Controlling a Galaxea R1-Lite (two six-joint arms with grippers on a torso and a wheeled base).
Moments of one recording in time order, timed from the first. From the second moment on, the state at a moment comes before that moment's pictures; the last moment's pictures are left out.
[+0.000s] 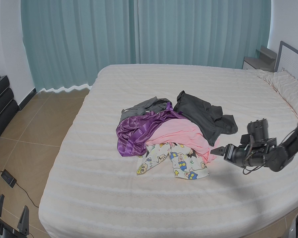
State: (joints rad) left arm 0.00 0.02 -0.02 0.00 0.05 0.00; right arm 0.24 1.95 -0.68 -0.57 0.13 0.58
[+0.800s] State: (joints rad) left arm 0.00 0.02 -0.02 0.00 0.05 -0.01; right arm 0.35 2.49 -0.98 -0.72 0.02 0.52
